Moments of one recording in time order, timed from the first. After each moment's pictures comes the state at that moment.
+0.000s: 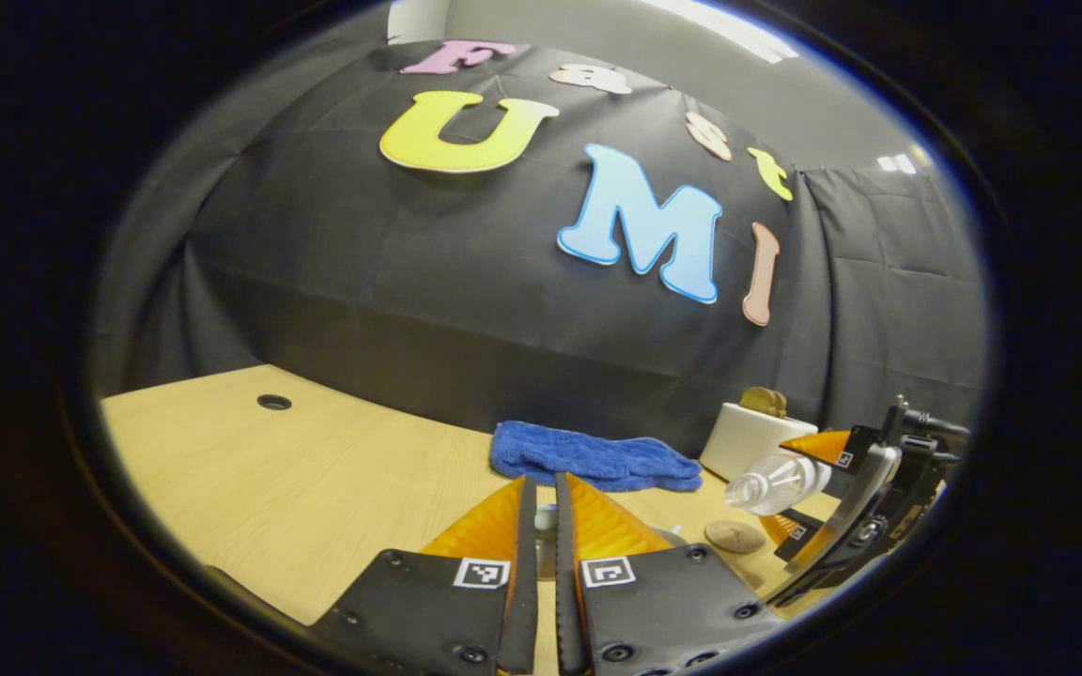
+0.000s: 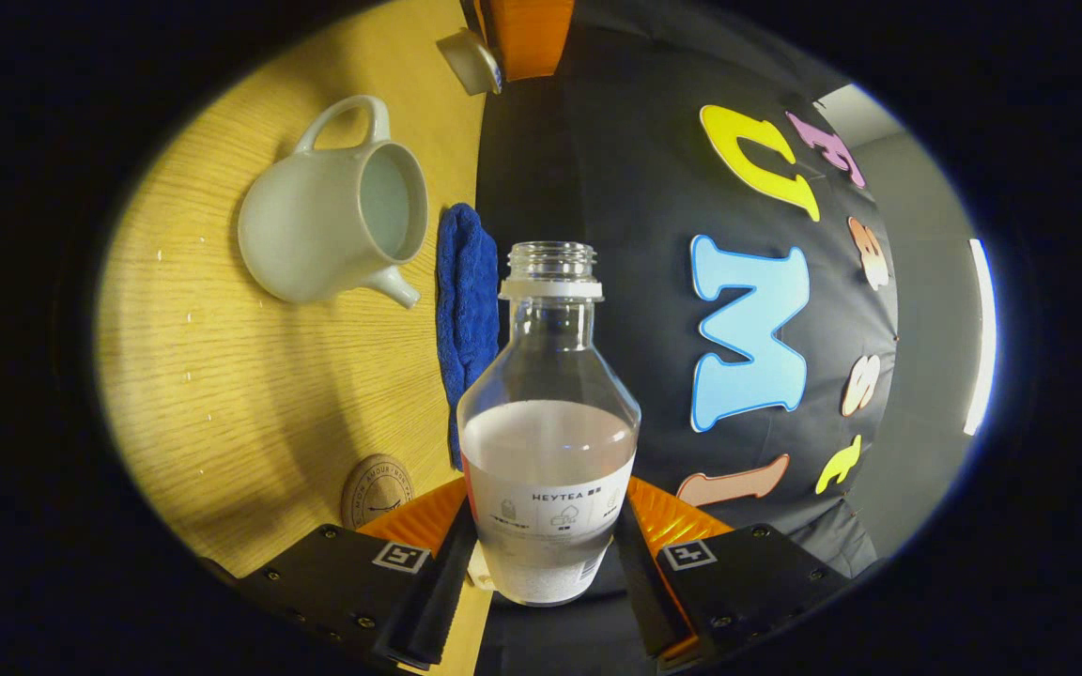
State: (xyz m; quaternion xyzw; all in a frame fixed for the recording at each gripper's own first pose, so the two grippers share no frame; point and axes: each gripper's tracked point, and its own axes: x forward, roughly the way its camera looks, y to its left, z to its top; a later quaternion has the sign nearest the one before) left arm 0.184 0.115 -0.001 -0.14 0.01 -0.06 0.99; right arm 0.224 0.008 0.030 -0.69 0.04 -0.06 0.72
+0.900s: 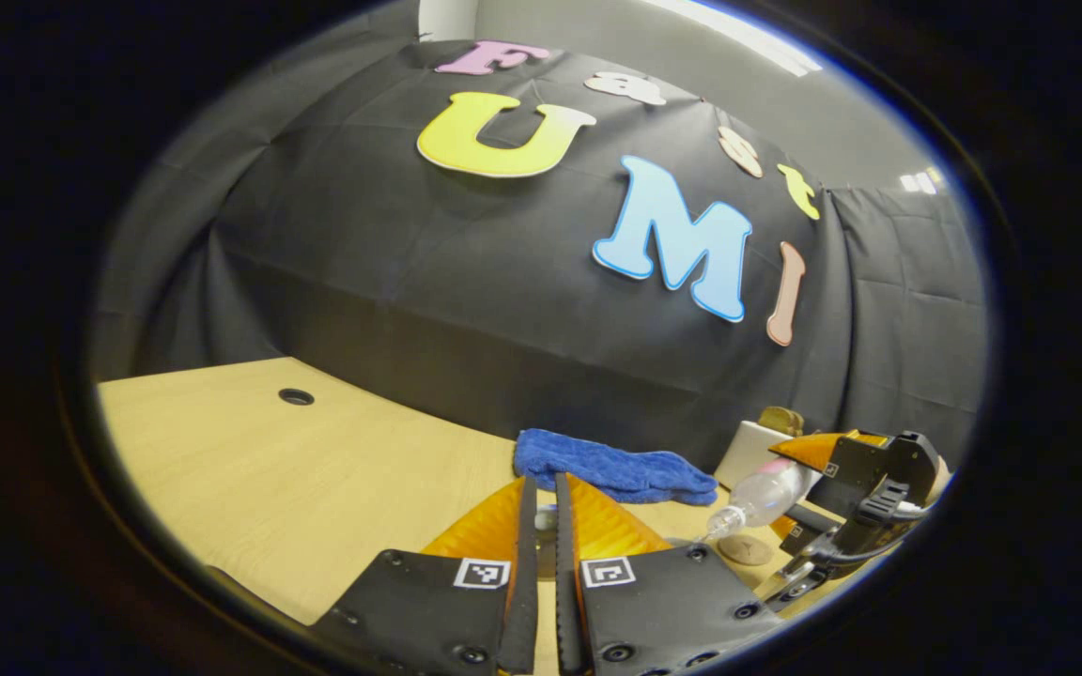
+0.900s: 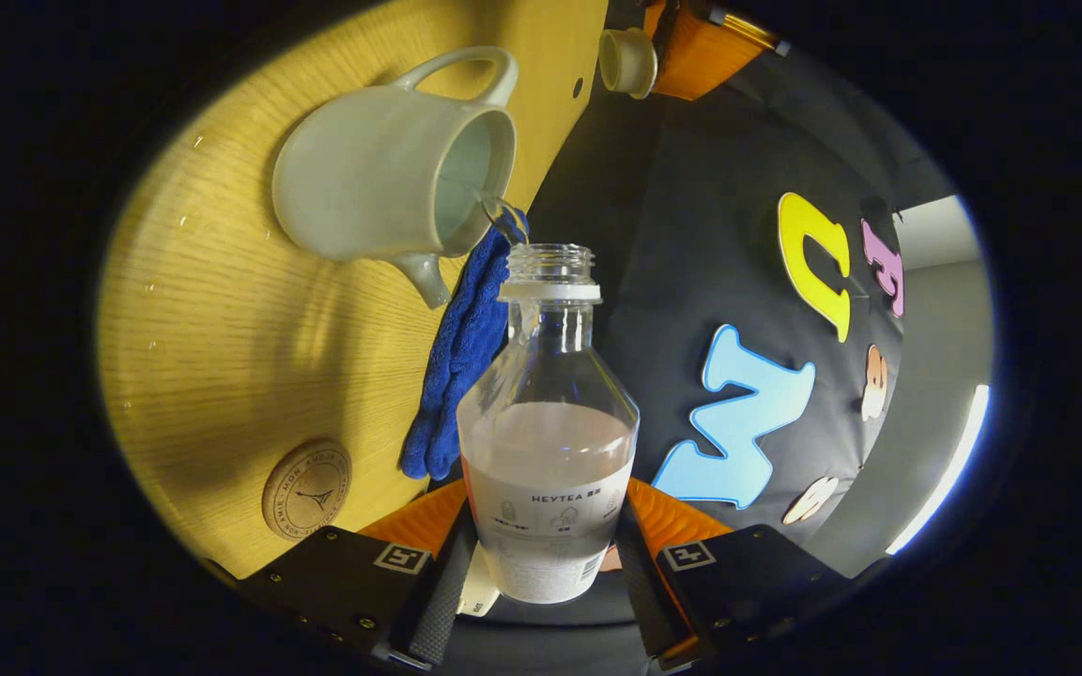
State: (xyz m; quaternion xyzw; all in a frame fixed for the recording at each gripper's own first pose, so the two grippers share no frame) left arm 0.186 0.145 0.000 -0.17 0.00 -0.03 0.98; right arm 0.246 0.024 0.047 -0.82 -0.01 -0.04 0.58
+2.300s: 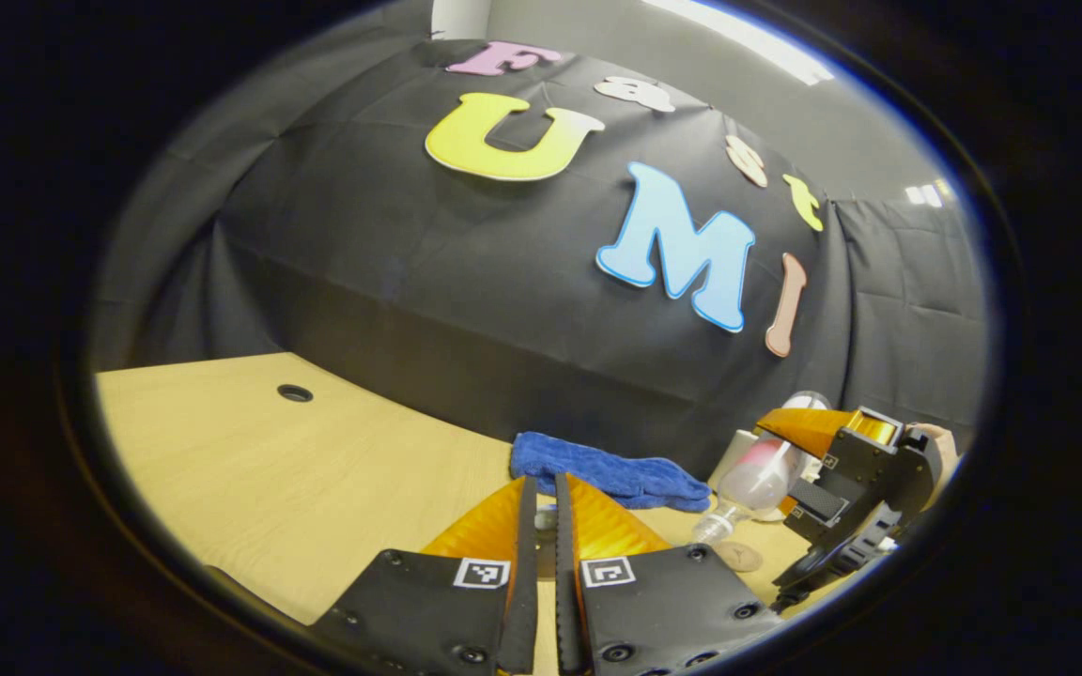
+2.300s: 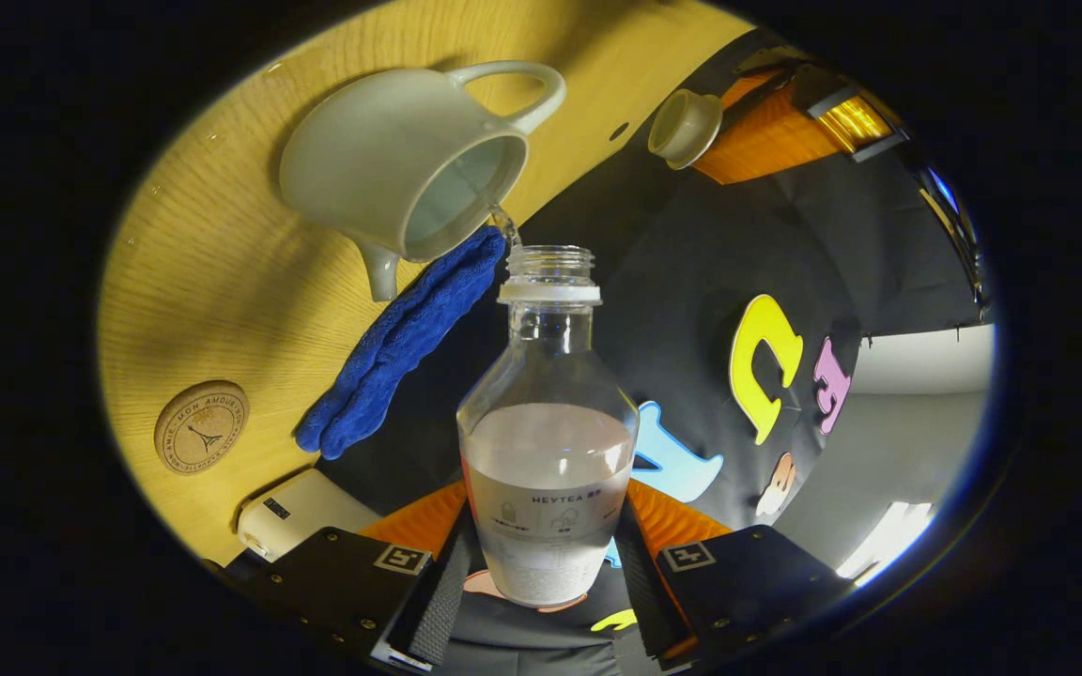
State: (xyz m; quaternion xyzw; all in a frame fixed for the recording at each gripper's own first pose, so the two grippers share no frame) left arm 0.184 0.149 0.003 -0.19 -0.01 -0.03 0.98; right arm 0.240 0.069 0.084 -0.90 -0.12 -0.06 0.42
